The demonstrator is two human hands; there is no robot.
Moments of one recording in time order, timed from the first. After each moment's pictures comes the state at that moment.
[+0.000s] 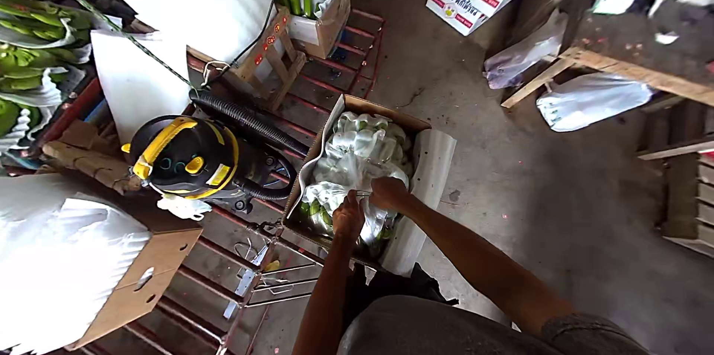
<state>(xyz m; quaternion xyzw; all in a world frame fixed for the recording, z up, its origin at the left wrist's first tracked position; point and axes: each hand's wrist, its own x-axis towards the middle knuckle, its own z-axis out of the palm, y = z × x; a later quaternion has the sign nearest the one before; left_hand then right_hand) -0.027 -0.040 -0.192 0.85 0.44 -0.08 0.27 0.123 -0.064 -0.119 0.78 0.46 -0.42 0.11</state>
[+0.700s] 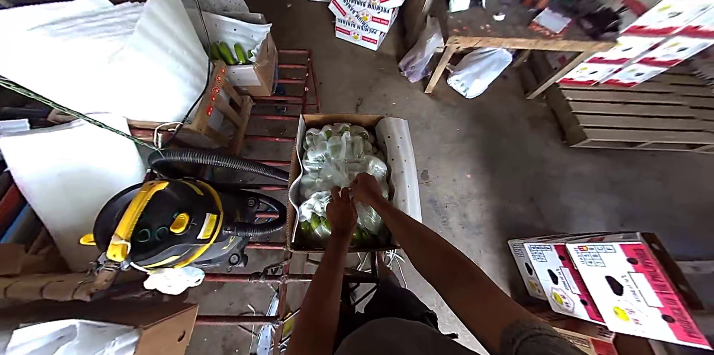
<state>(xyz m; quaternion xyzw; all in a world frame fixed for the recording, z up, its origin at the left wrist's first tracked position) -0.050 -0.012 -0.191 0.94 0.29 -0.05 0.20 0.057 -0.058 -0.144 0.90 0.14 -0.37 -0.18</state>
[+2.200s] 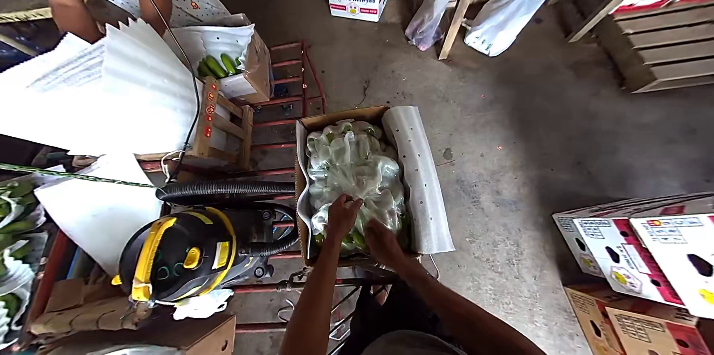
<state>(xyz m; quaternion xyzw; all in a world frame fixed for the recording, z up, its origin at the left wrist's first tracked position) -0.032 0.046 -0.199 0.85 0.29 -0.10 0.44 -0.046 -0.124 -0.210 0.77 0.13 -0.36 -0.51</state>
